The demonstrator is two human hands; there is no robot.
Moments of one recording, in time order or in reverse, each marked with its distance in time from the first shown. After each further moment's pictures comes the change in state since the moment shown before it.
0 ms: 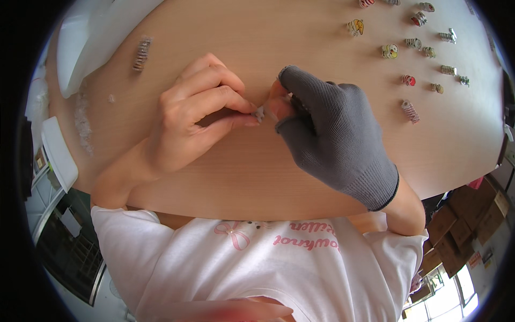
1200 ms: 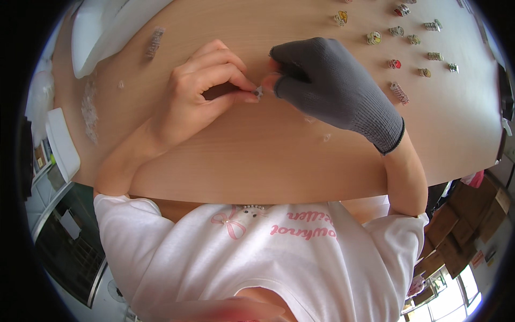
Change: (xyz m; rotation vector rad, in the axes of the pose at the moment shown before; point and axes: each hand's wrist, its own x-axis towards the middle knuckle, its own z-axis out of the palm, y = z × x) left_hand 0.002 0.003 0.000 0.013 -0.033 -0.036; right_hand 0.021 -0.001 -0.023 -0.031 -0.190 0.054
